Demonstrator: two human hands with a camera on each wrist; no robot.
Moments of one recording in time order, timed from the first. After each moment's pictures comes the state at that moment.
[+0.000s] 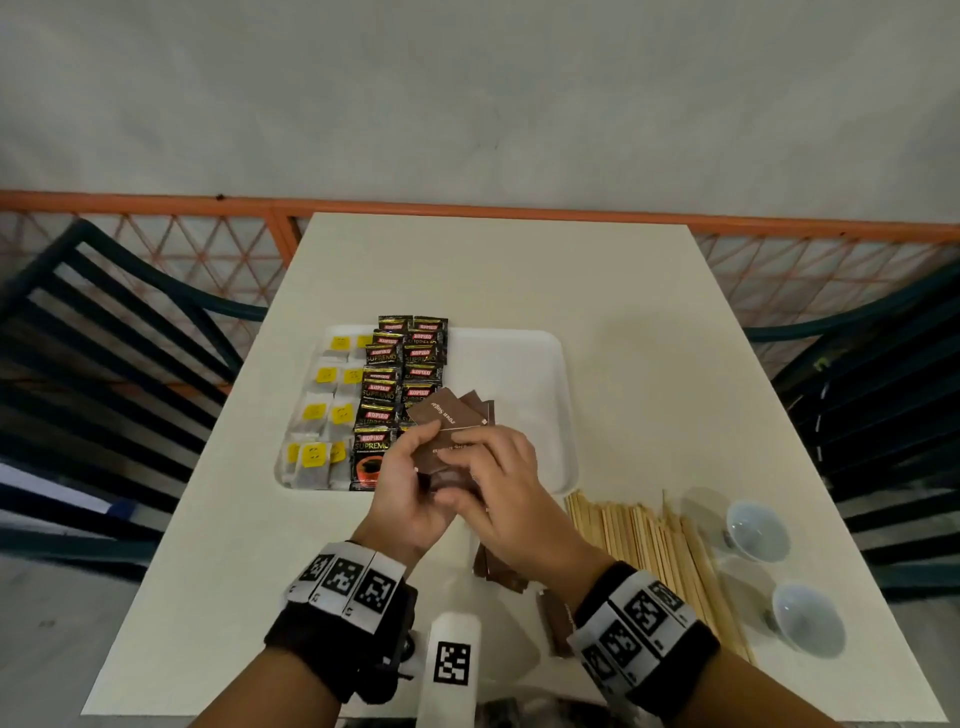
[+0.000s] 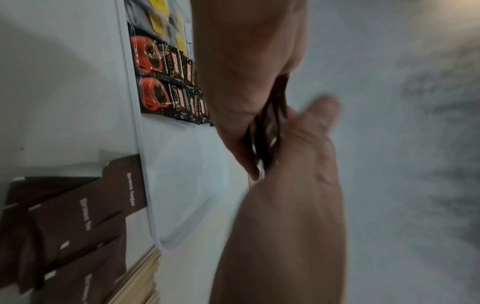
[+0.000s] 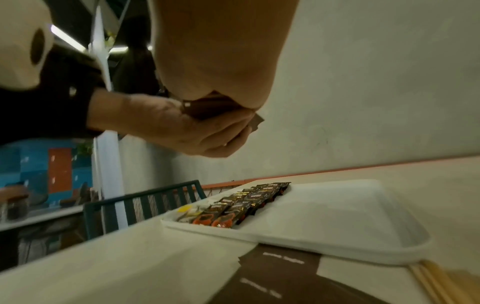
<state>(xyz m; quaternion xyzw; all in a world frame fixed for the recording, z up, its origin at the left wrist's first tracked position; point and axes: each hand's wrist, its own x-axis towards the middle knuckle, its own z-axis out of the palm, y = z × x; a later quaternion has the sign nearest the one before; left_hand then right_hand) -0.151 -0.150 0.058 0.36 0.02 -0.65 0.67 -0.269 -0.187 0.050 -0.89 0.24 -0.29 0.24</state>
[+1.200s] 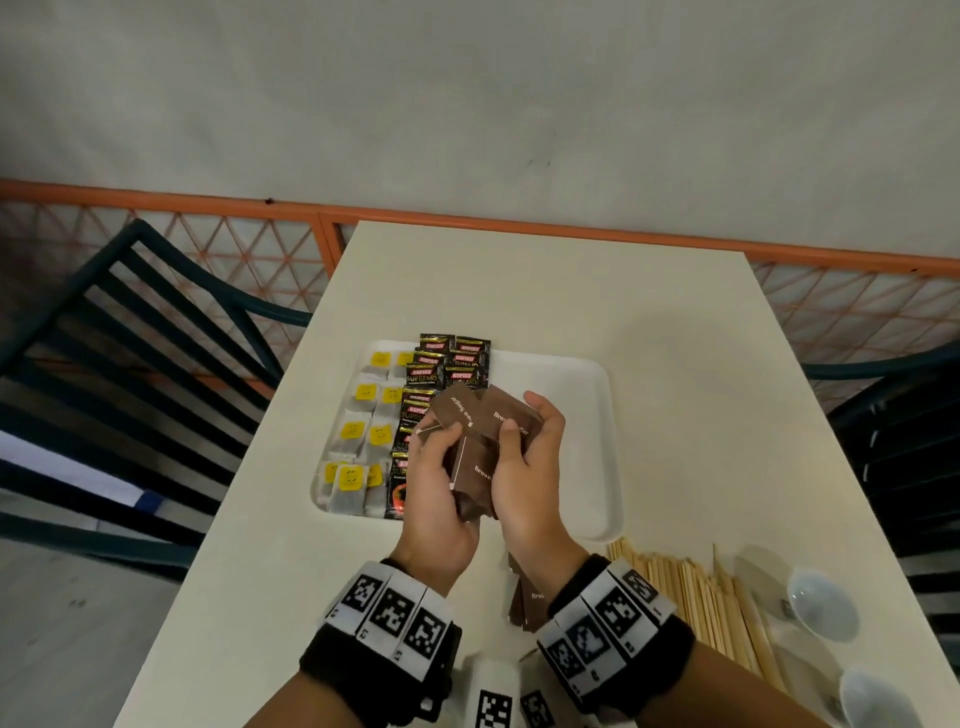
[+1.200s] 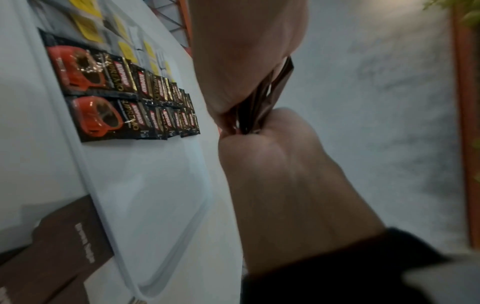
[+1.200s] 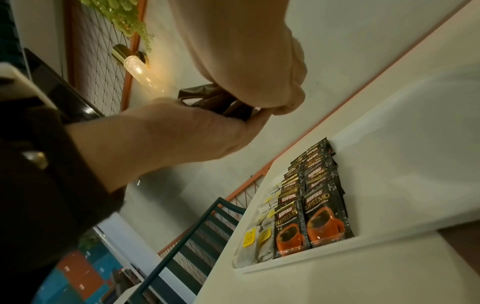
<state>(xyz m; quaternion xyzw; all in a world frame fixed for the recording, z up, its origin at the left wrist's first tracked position) -0.137 -0.166 0.074 0.42 0.01 -0.50 0.75 -0.191 -0.209 0.068 -0.50 0.42 -0.43 0.62</state>
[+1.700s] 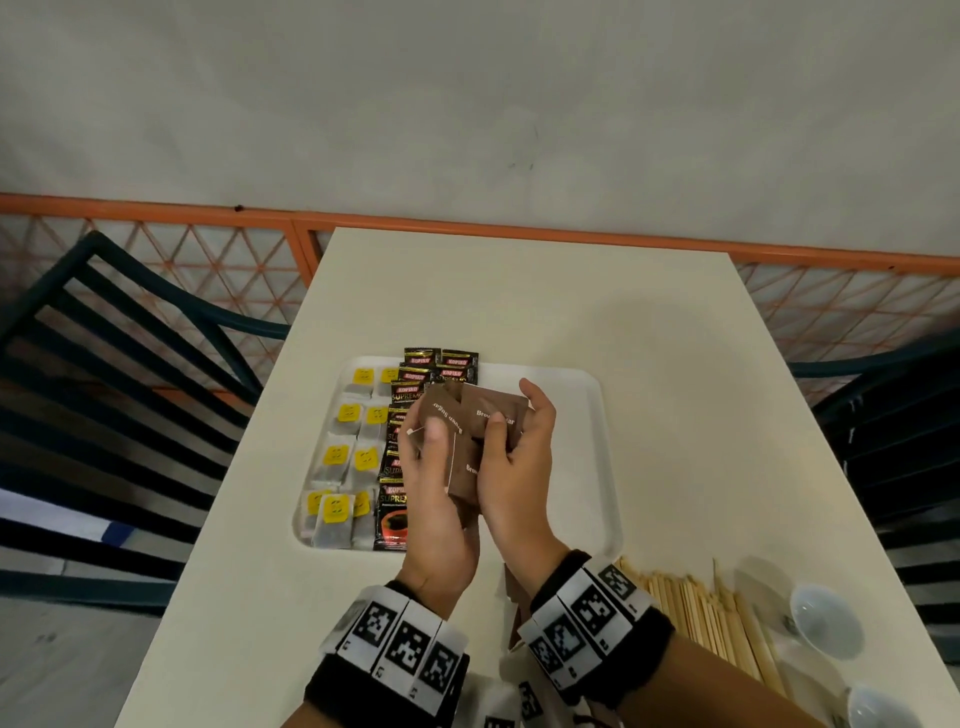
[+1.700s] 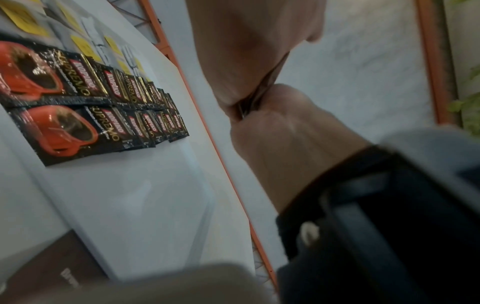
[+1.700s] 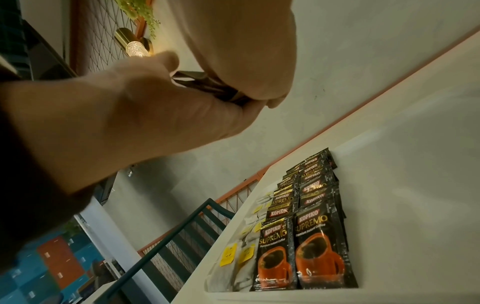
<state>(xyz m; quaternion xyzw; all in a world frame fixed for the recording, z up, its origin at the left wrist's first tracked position) -0.134 -0.183 0.081 0.42 -0.06 -0.46 0.78 -0.171 -0.232 0.068 -0.56 0.43 -0.46 0.53</state>
